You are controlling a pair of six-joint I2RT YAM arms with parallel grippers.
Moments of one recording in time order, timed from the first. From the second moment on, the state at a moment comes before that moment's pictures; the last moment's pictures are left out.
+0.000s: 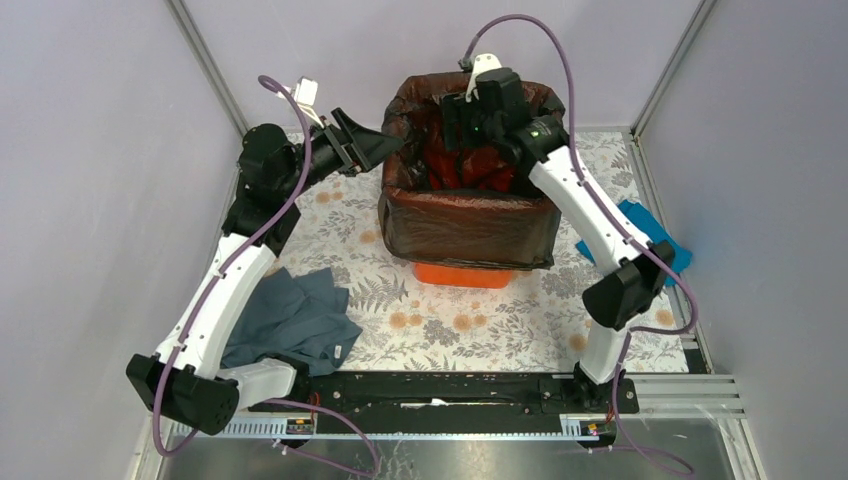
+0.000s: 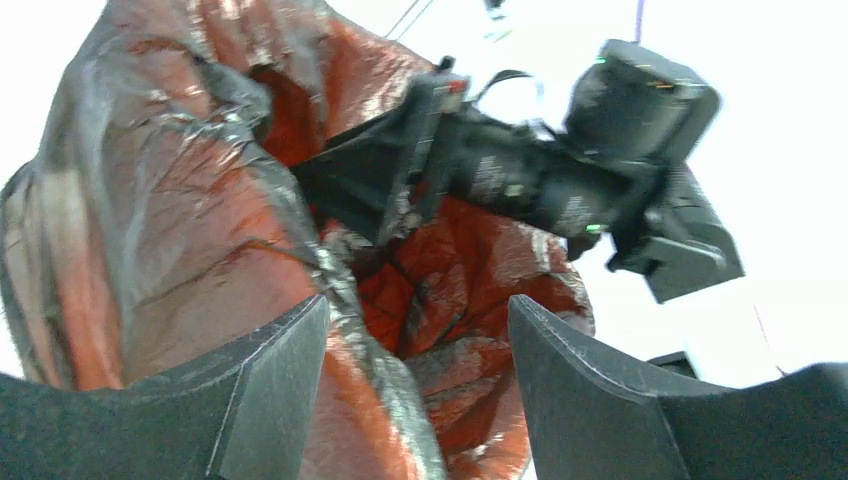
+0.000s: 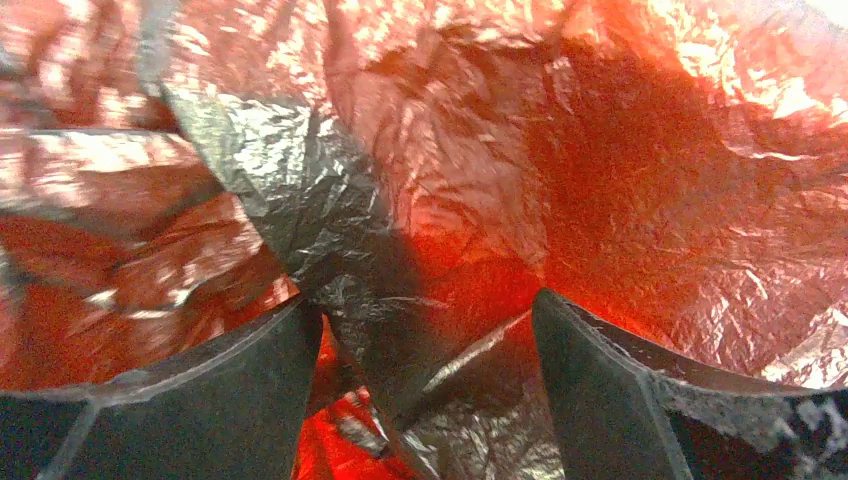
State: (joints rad) left arm -0.31 1.18 1.28 -0.05 0.53 -0.80; right arm 0.56 1.81 2.03 -0.68 0.08 0.19
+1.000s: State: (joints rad) left arm -0.36 1.02 1.30 -0.27 0.33 -0.55; right arm 0.60 1.73 2.20 -1.04 0.11 0.10
